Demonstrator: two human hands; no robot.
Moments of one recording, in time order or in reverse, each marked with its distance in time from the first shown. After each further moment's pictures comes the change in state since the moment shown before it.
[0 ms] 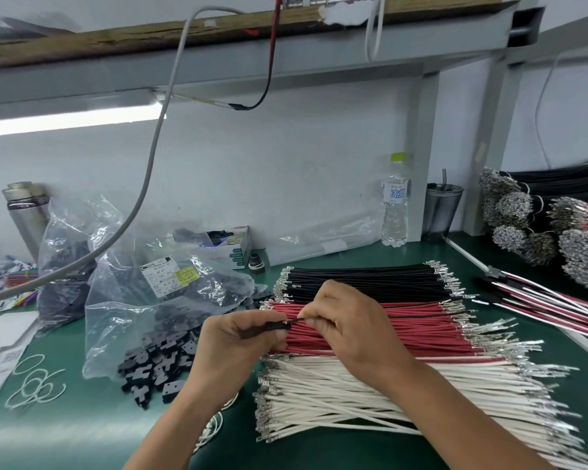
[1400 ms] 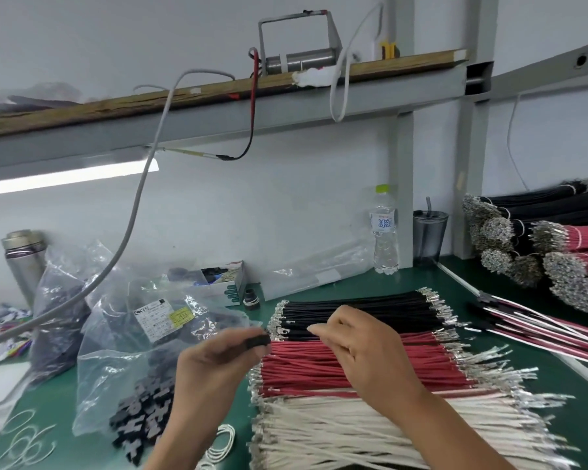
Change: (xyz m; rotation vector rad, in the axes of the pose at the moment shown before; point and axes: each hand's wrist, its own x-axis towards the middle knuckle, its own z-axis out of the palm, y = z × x) left_hand 0.015 0.011 -0.006 -0.072 0.133 0.075; right_hand -0.003 0.021 -0.015 -0.084 0.138 0.017
